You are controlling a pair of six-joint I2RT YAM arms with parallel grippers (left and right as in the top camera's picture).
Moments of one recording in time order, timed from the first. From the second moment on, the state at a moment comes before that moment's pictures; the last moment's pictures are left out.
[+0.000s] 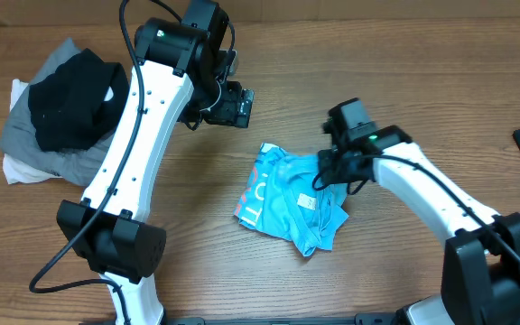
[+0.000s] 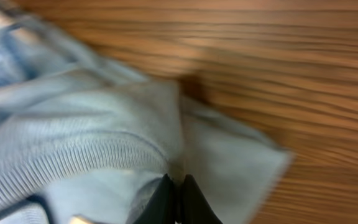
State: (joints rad) left arm -0.33 1.98 2.14 -1.56 0.15 -0.18; right arm 0.34 1.68 1.11 -0.76 -0.09 0.25
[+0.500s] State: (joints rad) left arm -0.33 1.98 2.14 -1.55 0.15 -0.18; right arm 0.16 1.65 1.12 -0.81 -0.08 0.25
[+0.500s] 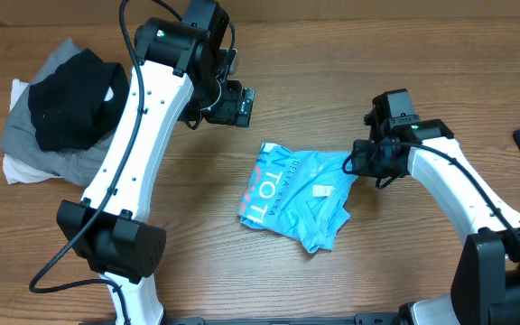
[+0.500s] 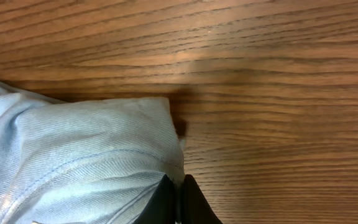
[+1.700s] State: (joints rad) left arm -0.33 1.98 2.14 -1.52 0.15 -0.18; right arm 0.41 1.58 0.91 -0.76 -0.44 0.15
